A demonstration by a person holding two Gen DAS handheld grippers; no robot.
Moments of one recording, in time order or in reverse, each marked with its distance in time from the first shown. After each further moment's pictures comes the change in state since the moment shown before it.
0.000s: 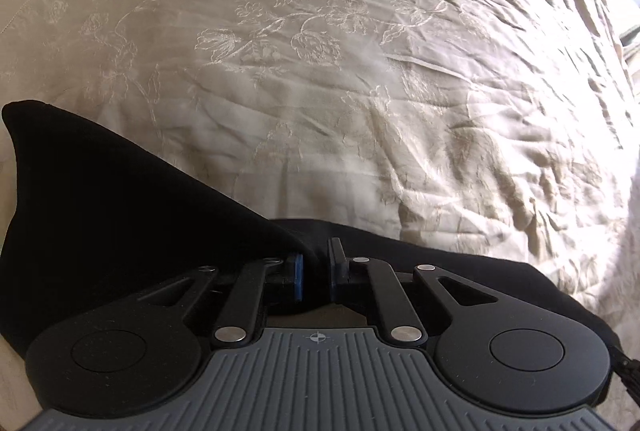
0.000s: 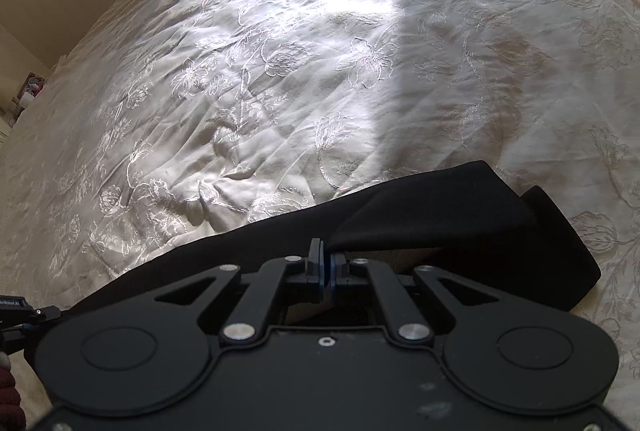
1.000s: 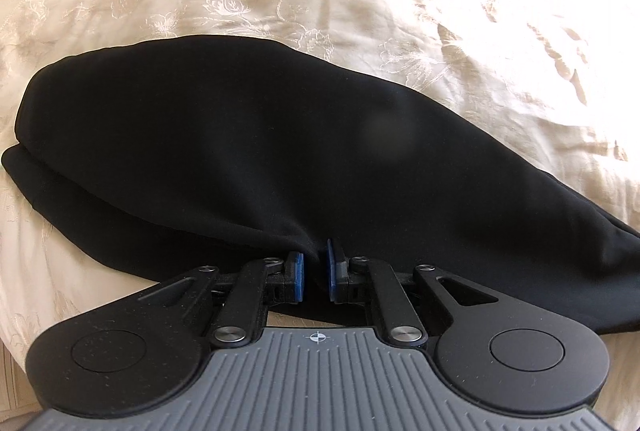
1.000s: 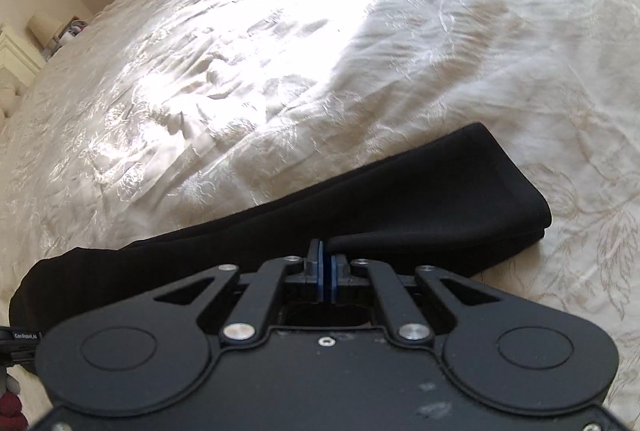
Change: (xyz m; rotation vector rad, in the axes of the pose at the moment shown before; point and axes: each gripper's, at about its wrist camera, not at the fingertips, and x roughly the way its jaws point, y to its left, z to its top) left arm 0.015 -0.001 -0.134 -0.024 0.043 0.156; right arm -0.021 -0.079 -0.062 -0.215 -0.009 0.096
